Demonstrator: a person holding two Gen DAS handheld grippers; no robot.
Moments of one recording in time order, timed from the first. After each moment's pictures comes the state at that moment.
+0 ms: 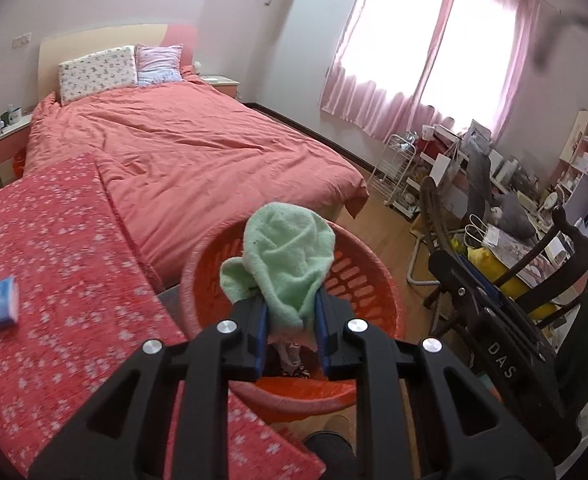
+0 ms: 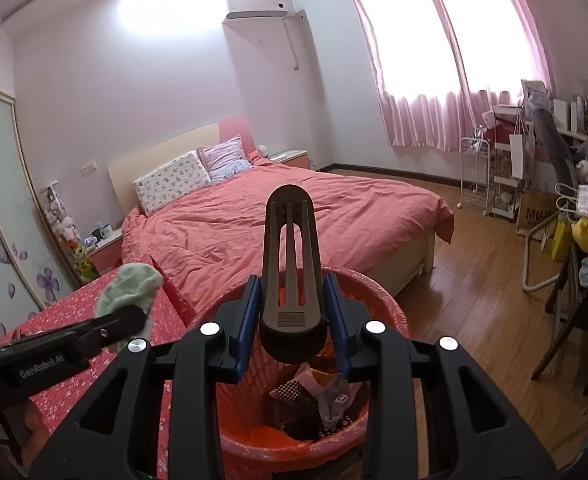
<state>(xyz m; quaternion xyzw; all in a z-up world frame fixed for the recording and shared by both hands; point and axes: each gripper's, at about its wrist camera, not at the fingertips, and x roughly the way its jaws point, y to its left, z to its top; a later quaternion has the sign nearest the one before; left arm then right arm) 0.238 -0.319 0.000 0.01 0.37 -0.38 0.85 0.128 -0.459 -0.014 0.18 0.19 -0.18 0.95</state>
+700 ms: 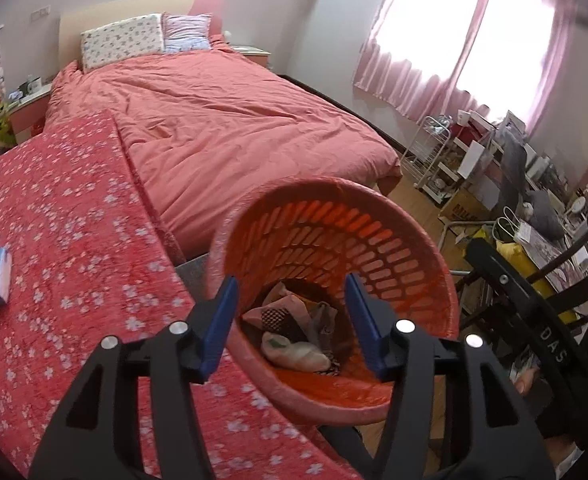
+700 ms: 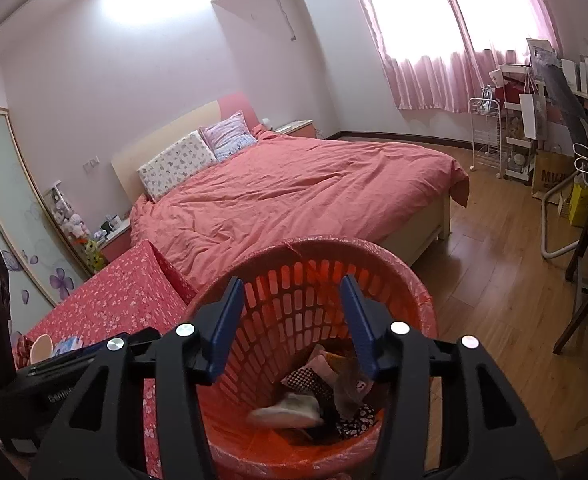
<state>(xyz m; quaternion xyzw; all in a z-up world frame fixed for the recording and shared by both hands) 0.276 -0.315 -0.045 0.01 0.42 -0.32 0.85 0.142 -0.473 -0.032 0.22 0.23 -0.16 0.93</state>
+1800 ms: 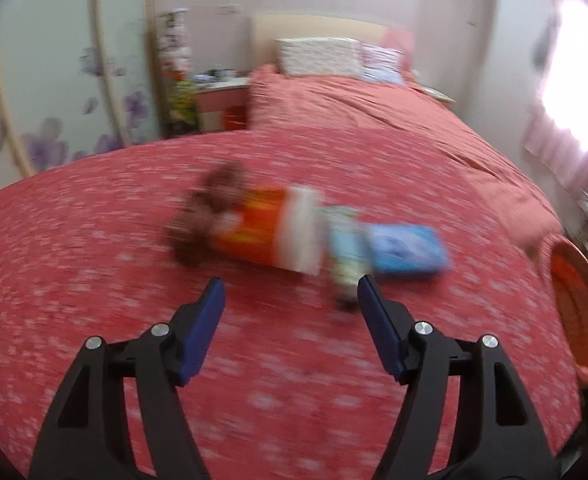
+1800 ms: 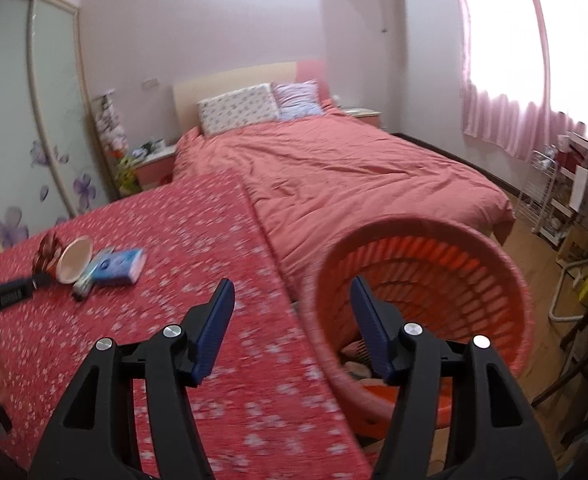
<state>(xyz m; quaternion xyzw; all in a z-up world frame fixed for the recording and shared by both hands) 0.302 0.019 -0.028 -0.01 0.38 0.00 0.92 0.178 -0.329 -0.017 0.08 0.29 -0.07 0.95</state>
